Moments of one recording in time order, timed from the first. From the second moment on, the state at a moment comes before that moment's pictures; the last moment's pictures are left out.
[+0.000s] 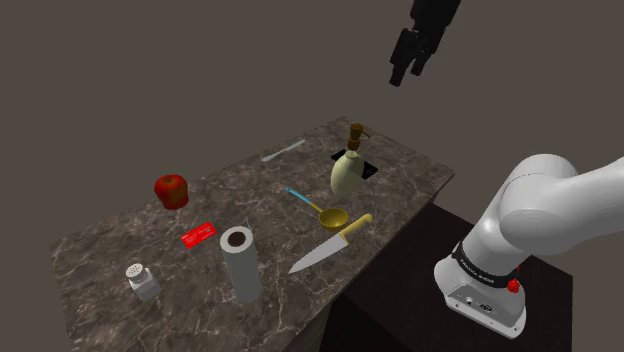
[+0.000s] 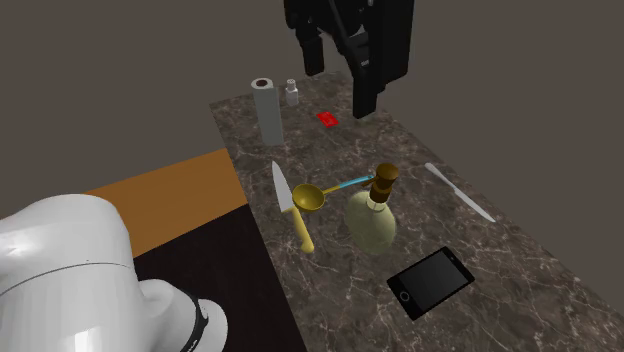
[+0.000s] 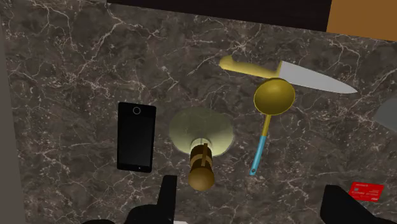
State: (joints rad) arm 0.00 -0.80 0.01 -2.29 -0.03 1.61 0.06
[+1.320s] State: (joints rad) arm 0.07 -0.43 -0.14 -2.47 -0.05 2.11 -0.27
